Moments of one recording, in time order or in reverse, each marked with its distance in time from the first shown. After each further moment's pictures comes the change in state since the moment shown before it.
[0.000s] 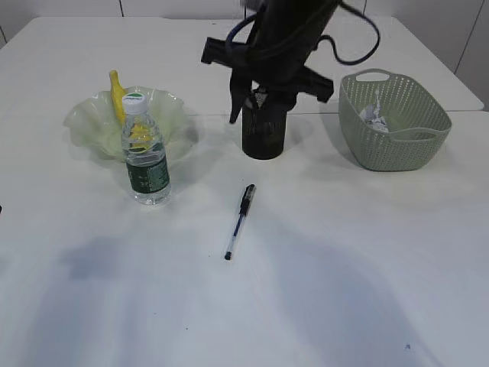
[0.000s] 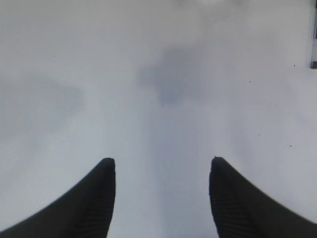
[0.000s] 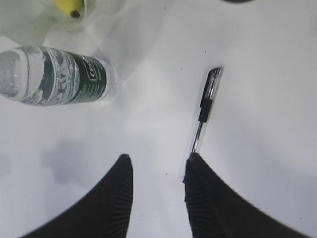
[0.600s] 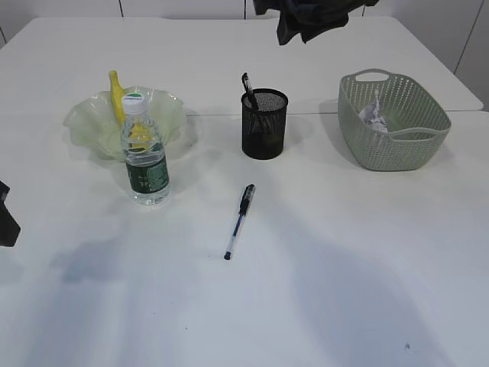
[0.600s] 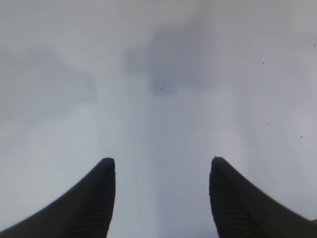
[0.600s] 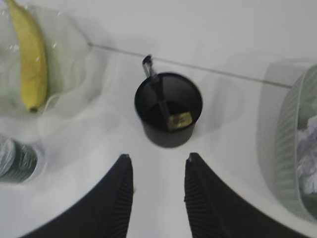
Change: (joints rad) left arm 0.000 0.138 0.000 -0.030 -0.004 0.000; right arm -0.087 -0.067 0.000 -0.248 -0.273 -0.371
